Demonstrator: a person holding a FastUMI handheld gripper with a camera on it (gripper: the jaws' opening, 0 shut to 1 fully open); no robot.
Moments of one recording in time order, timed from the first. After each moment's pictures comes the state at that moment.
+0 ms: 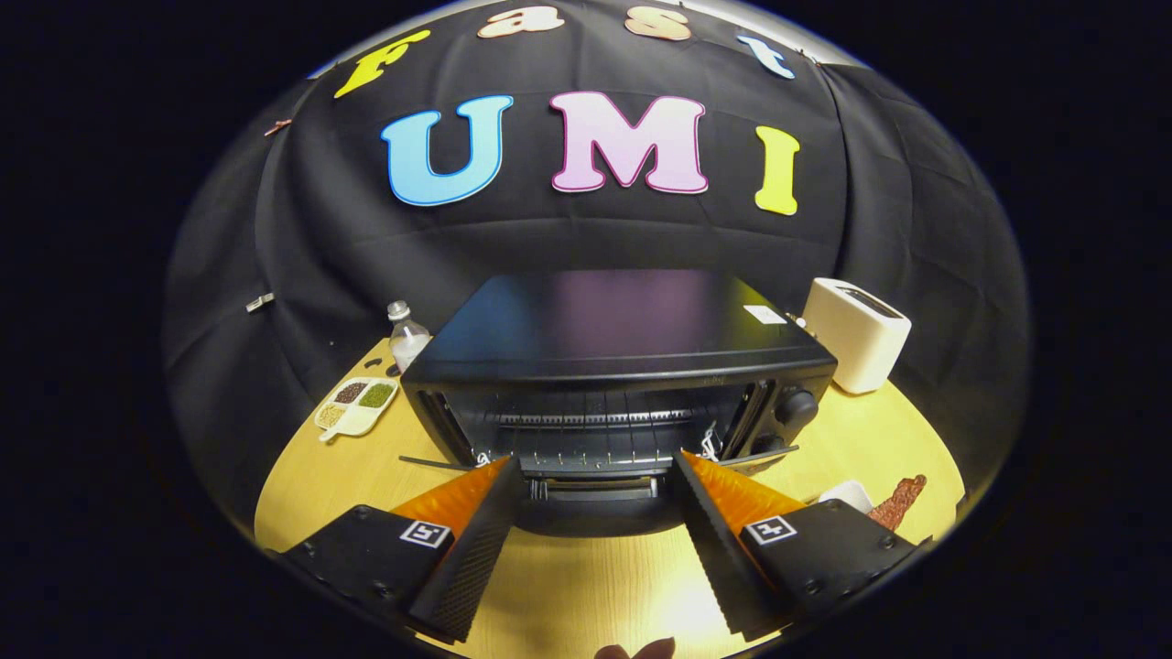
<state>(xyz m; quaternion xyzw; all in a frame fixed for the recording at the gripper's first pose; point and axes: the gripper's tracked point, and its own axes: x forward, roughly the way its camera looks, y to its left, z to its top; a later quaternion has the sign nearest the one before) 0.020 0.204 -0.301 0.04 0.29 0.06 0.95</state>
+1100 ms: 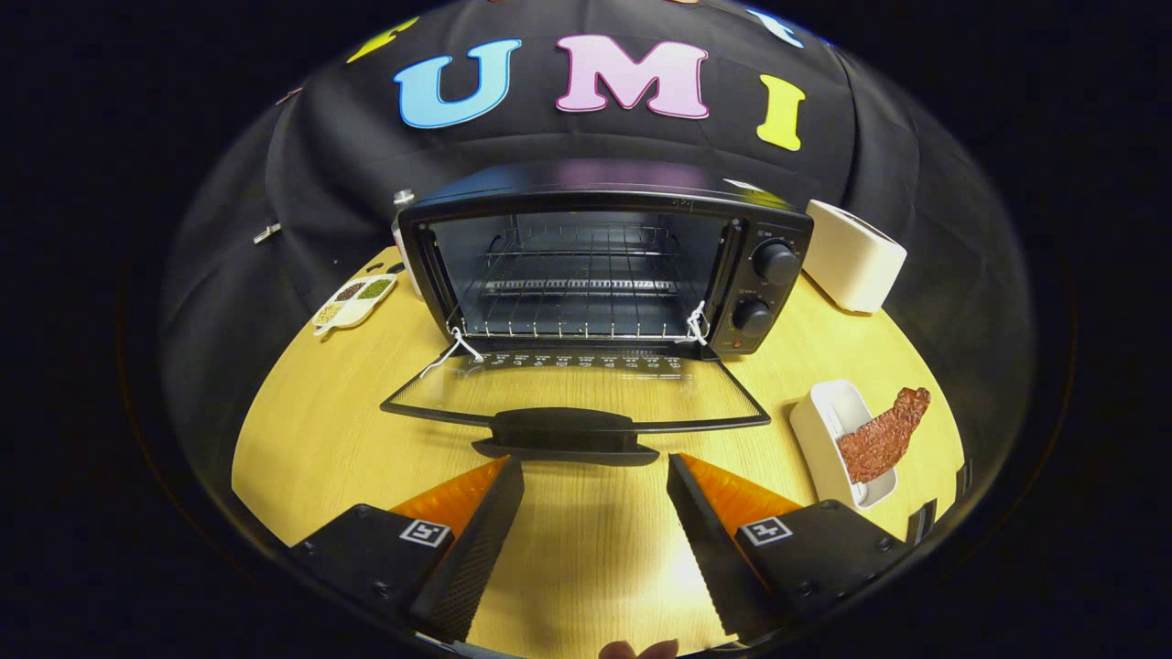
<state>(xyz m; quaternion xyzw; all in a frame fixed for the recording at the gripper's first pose) -0.081 0.175 -0.367 0.03 0.40 0.08 0.91</state>
